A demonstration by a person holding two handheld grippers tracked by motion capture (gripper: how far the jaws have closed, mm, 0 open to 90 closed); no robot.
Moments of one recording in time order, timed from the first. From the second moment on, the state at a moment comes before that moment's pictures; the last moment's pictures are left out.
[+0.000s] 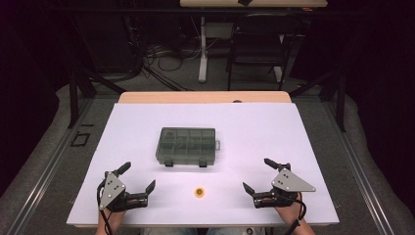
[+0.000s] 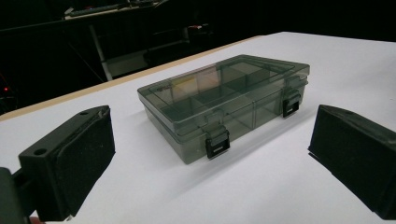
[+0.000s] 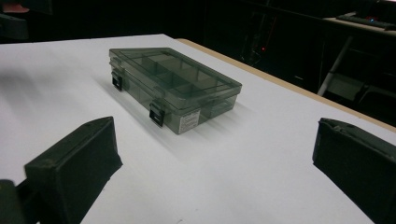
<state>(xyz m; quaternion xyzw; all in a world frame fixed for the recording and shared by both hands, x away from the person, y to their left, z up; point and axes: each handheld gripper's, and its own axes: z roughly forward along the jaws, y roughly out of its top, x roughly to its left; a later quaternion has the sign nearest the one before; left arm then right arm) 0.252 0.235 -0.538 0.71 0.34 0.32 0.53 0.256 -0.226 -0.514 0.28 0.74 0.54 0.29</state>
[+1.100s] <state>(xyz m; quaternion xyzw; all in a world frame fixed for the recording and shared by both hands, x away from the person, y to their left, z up) 0.285 0.225 -0.529 0.72 0.32 0.31 0.53 0.295 -0.183 -0.505 0.25 0.77 0.53 0.26</state>
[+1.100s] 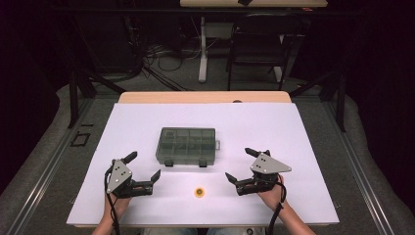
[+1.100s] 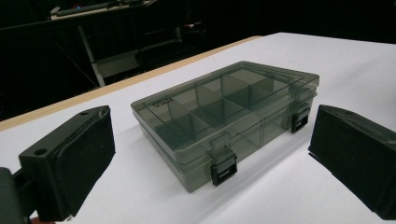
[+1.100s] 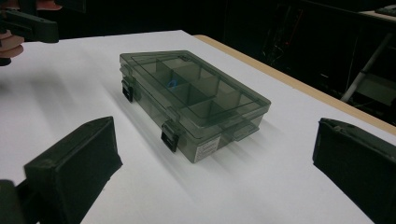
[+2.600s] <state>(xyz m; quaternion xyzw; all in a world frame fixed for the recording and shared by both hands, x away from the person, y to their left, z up) 0.331 0.231 -0.525 0.78 0.30 0.23 0.49 0.350 -0.134 -0.506 0.23 0.82 0.49 0.19</state>
